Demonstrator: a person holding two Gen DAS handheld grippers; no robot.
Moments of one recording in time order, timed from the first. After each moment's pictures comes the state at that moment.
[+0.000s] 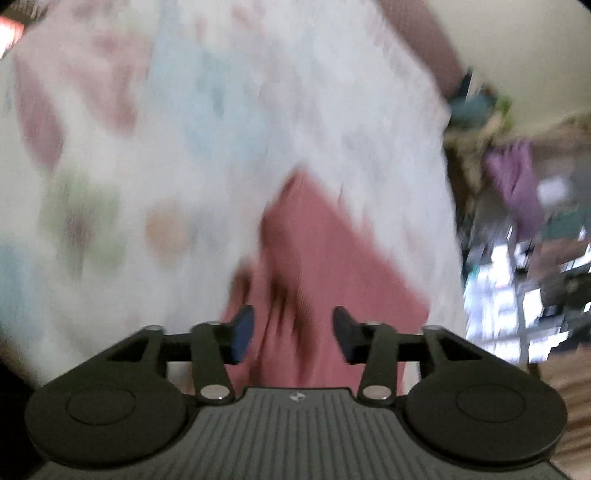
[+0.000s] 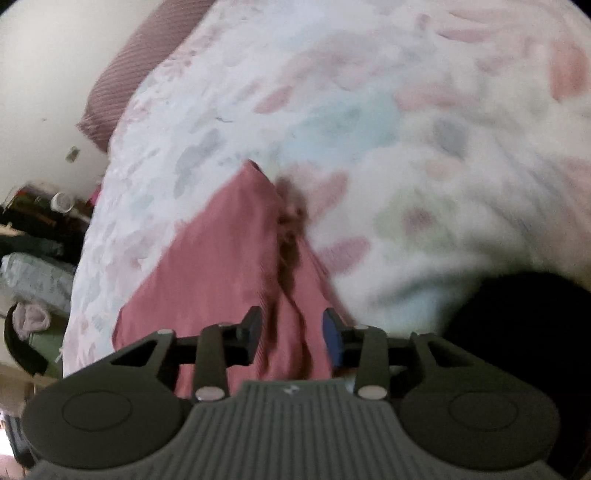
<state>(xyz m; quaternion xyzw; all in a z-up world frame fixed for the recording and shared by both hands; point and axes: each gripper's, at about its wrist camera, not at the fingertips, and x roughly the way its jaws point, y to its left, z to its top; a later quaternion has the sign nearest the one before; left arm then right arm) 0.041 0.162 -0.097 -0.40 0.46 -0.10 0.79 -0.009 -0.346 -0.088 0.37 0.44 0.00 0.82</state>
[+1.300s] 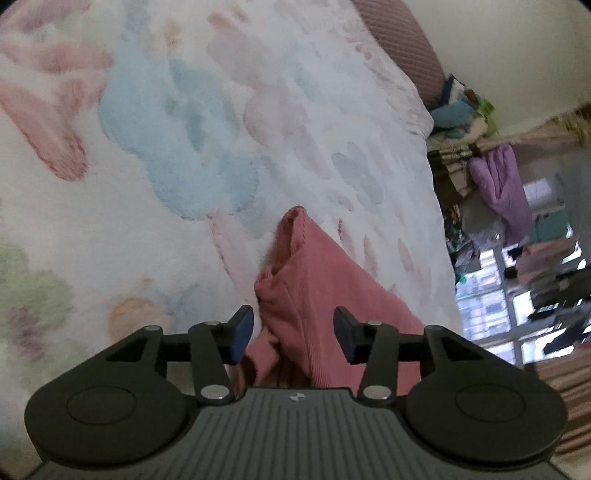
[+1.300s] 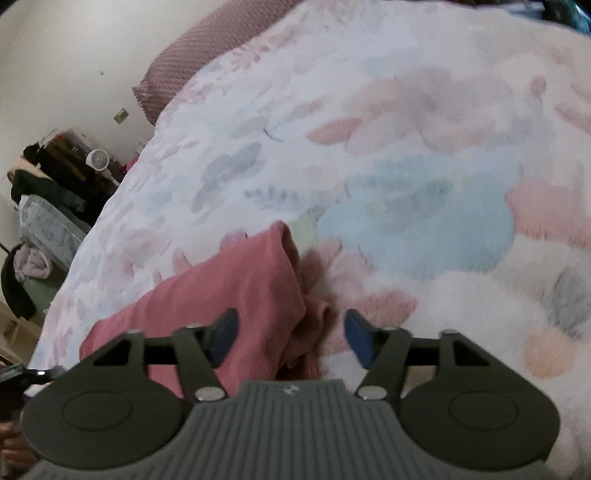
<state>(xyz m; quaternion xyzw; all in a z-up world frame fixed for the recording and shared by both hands) 0.075 0.164 -0.130 -0.38 0.45 -0.14 0.80 0.112 -0.344 -0.126 0.26 0.40 0.08 0.88</state>
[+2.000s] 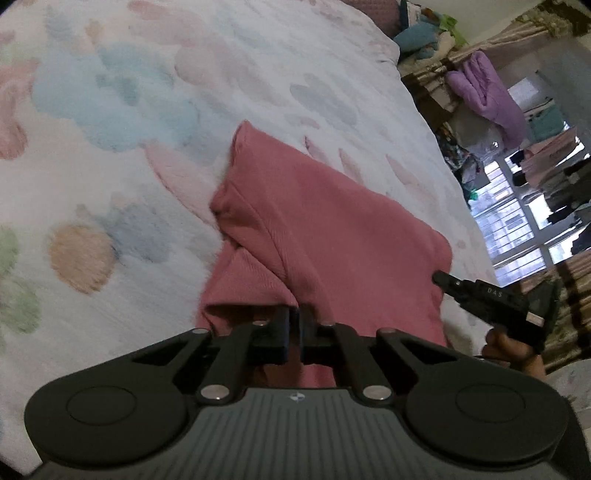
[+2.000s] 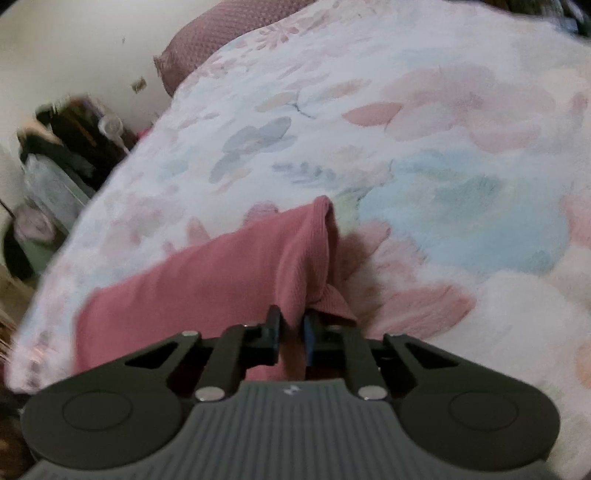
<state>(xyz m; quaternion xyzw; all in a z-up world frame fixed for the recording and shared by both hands) 0.054 0.107 -0.131 -0.26 0.49 -0.20 0.81 0.125 -0.319 -0.140 0.26 0.42 0.11 0.86</state>
